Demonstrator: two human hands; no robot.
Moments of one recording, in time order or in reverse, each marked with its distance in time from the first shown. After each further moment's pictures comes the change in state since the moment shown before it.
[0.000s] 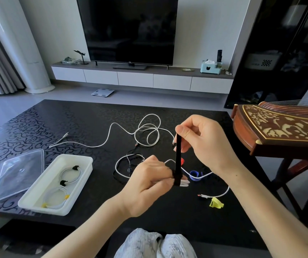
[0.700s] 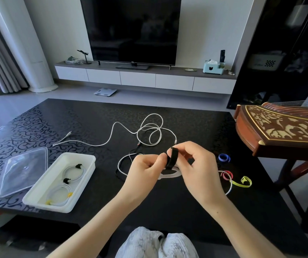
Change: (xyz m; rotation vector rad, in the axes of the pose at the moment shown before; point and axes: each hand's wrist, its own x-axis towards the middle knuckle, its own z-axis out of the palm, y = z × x) left_hand 0.008 0.006 0.006 -0.387 0.313 -0.545; right_hand -0.038 0.033 0.040 -0.170 0.194 -0.155
